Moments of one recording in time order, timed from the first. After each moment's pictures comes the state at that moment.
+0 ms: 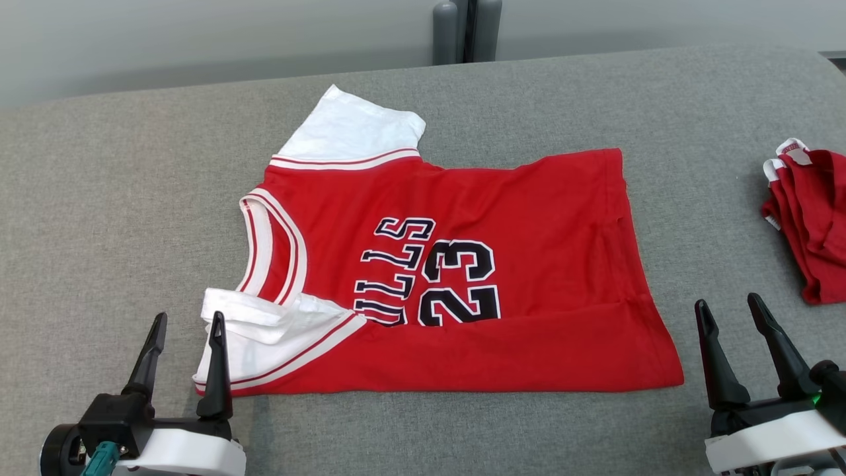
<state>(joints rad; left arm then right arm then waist) 0.01 0.13 -0.03 0.12 -0.21 0.03 -0.26 -0.01 -0.19 0.05 0.11 0.31 0.13 -0.26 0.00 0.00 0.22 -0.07</state>
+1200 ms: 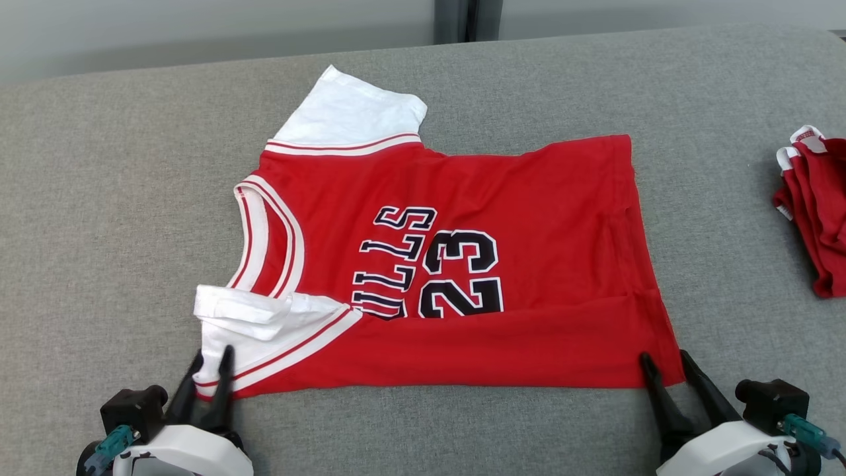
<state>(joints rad) -0.08 0.13 -0.06 0.46 -0.34 -0.08 -0.24 -0.10 -0.19 0.25 0.46 0.47 0.13 -0.27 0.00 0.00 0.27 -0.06</state>
